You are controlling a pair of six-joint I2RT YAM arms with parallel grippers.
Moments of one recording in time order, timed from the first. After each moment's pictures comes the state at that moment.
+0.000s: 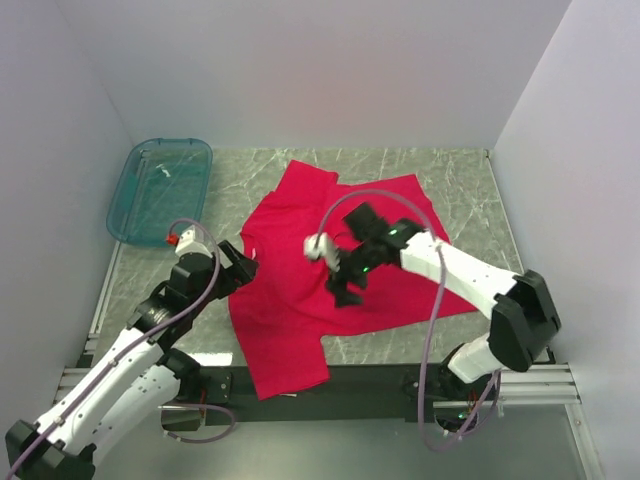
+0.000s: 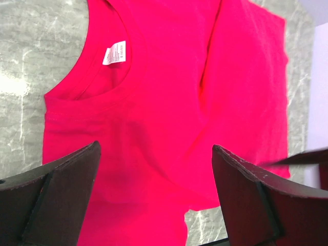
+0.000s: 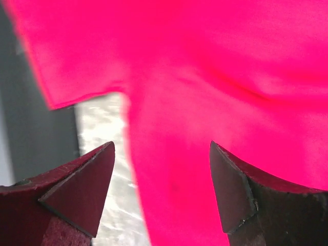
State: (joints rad) left arm -0.51 0.64 0.53 -0.42 -0.20 -0.90; right arm 0.75 1.49 1.13 -0.80 -0.59 -0.67
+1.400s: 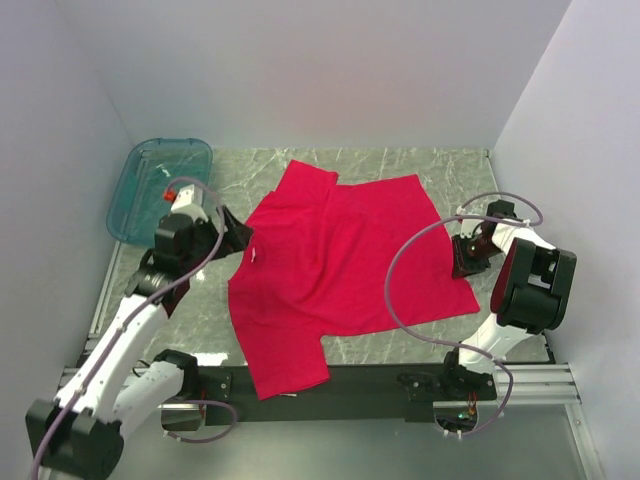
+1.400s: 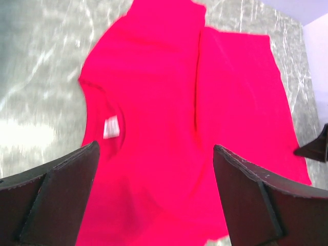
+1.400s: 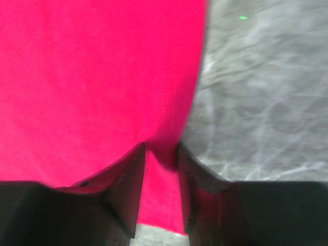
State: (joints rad) left arm -0.27 0.91 0.76 -0.25 0.06 -0.55; right arm -0.34 1.69 0.99 -0.66 -0.26 -0.43
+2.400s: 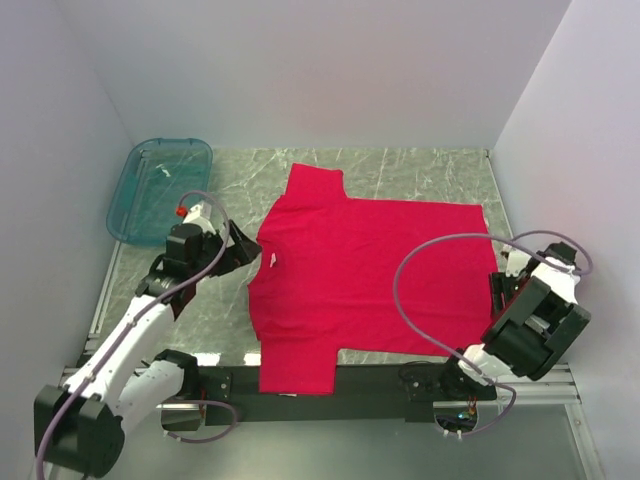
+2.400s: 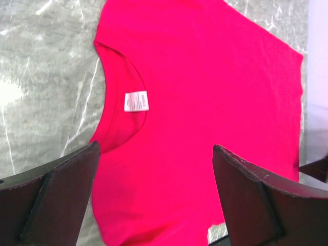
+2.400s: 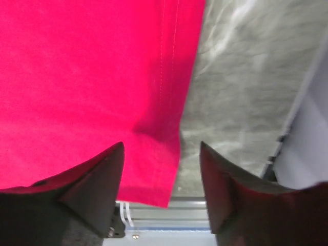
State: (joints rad) left arm -0.27 0.87 0.60 -0.24 0.16 -0.68; right arm -0.76 1.42 0.79 -0.78 -0.13 -0.74
